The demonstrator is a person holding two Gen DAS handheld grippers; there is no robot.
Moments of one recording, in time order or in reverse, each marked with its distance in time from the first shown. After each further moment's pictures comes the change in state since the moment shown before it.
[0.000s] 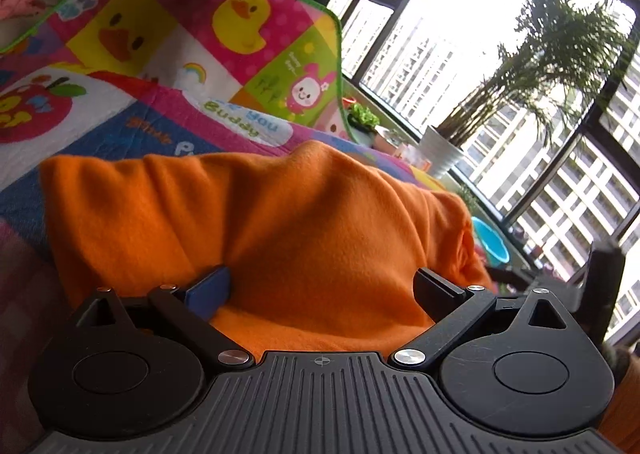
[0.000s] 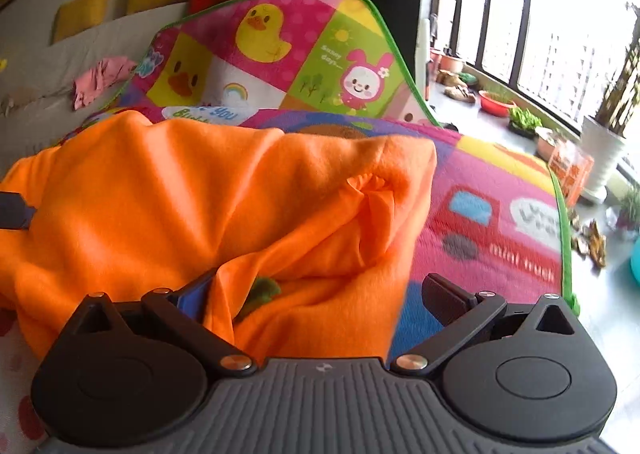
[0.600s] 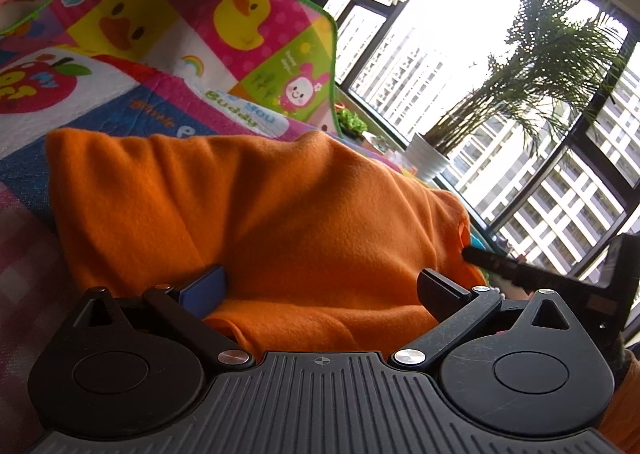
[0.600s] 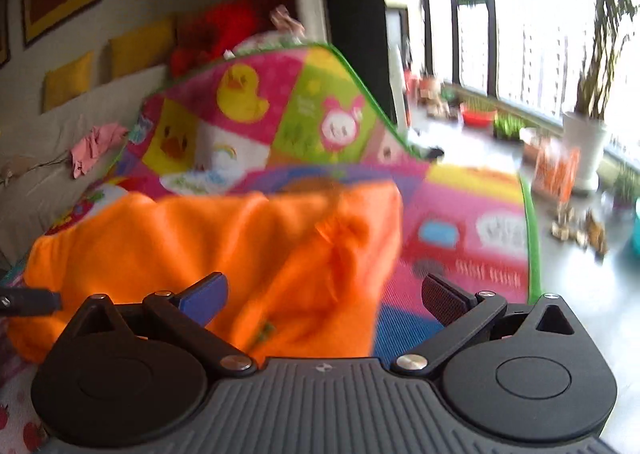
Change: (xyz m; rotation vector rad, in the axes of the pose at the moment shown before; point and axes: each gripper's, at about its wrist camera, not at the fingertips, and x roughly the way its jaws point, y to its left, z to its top) left arm 0.000 0.012 -0.013 -0.019 -0.013 -0.049; right arm -0.039 -0.005 0.014 0.076 -0.146 0.004
